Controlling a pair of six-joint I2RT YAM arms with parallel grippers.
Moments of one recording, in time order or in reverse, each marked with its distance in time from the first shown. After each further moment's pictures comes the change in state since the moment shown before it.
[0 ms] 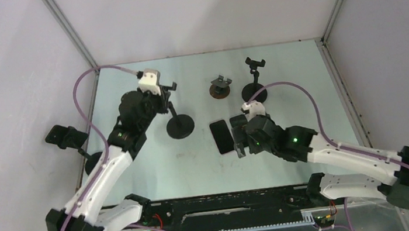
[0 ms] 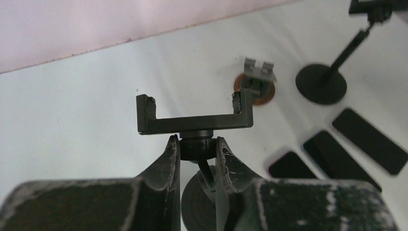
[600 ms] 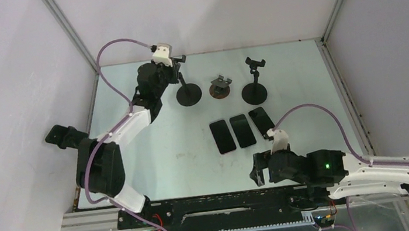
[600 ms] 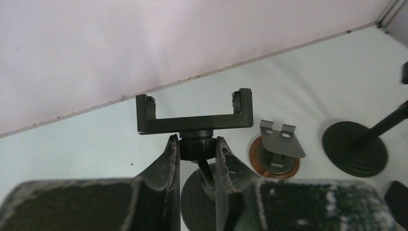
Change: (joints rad) left arm 0.086 0.587 0.264 0.462 0.106 0.006; right arm 0.336 -0.413 -0.245 -0.260 0.097 0.427
